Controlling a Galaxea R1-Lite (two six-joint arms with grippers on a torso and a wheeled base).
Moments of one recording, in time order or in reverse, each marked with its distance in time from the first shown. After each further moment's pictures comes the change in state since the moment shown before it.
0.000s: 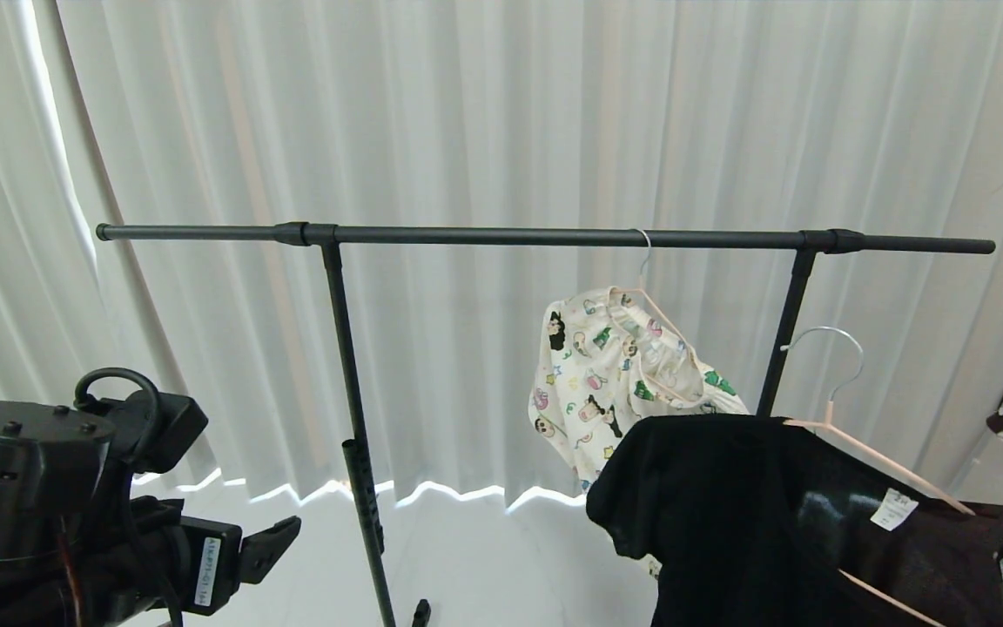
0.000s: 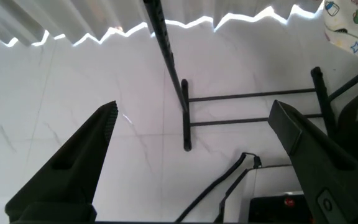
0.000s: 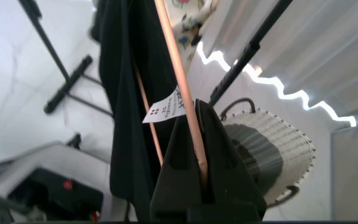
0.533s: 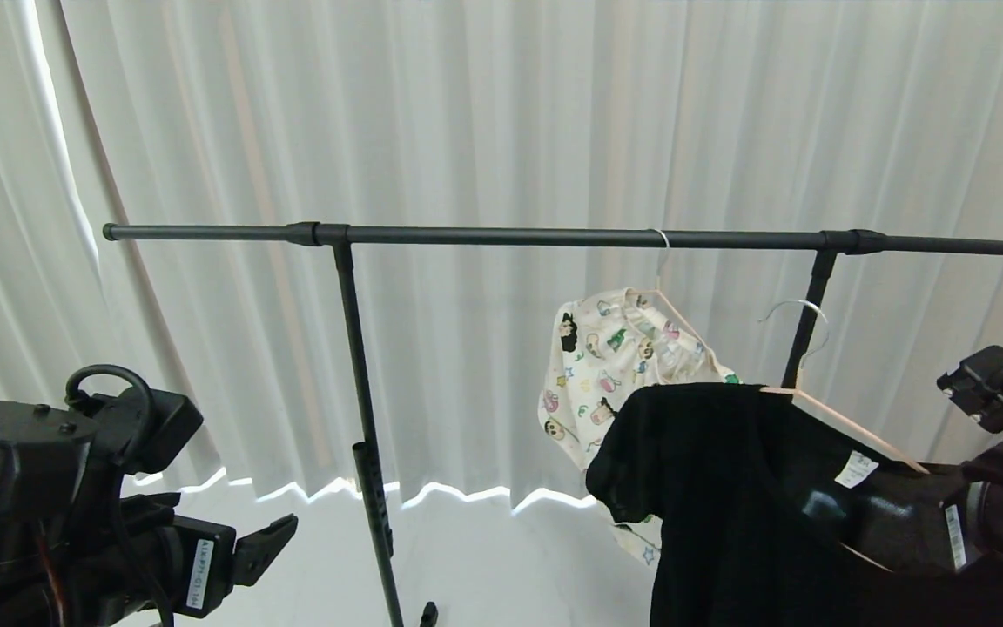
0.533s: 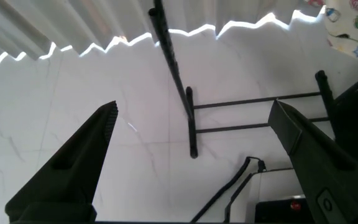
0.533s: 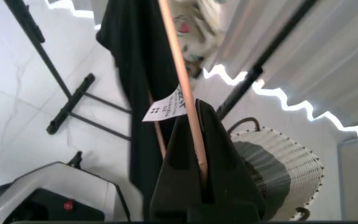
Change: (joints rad) left arm -0.004 -0.026 0.000 0.000 0.002 0.038; right arm 0.006 0.119 -0.054 -0.094 0.000 0.005
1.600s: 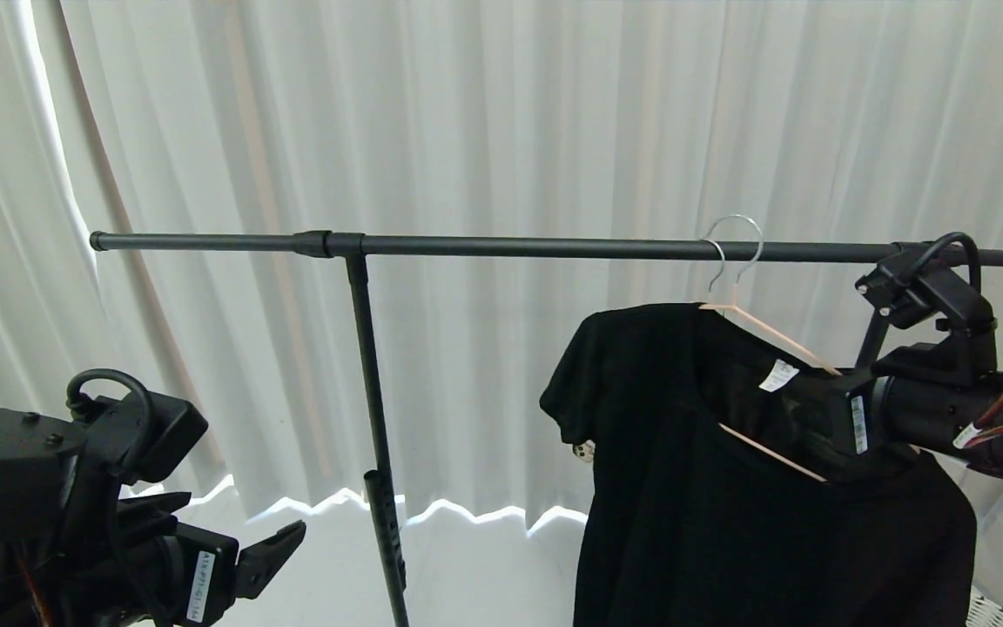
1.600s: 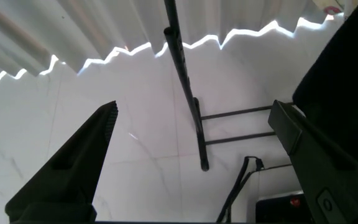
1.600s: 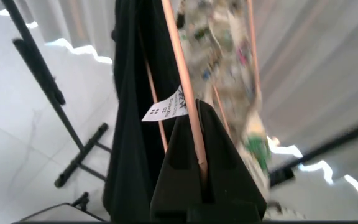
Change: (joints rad) left arm -0.050 -0.021 0.004 -0.002 -0.005 0.016; right arm 0.074 0.206 -0.235 -0.101 0.001 0.015
